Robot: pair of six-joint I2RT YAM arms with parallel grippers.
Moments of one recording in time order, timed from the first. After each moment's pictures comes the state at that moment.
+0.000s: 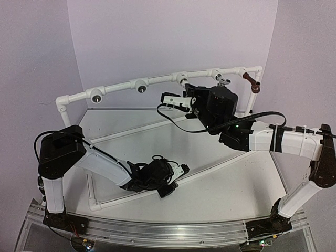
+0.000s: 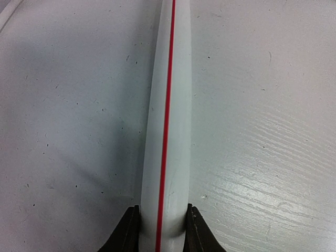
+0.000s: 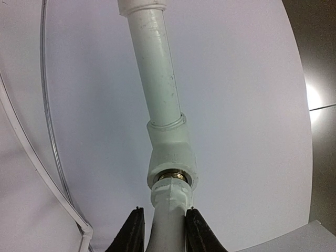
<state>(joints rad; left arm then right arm) -1.19 1.98 0.99 0.19 -0.14 0.03 0.97 1.56 1.25 0.38 0.60 -1.42</state>
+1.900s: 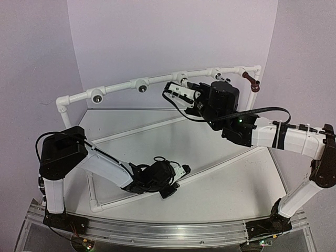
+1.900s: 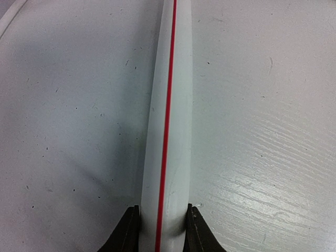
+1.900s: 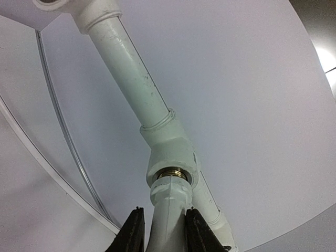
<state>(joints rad) -1.21 2.01 1.01 0.19 -0.17 0.01 0.94 1.55 1.30 0.28 0.56 -1.12</state>
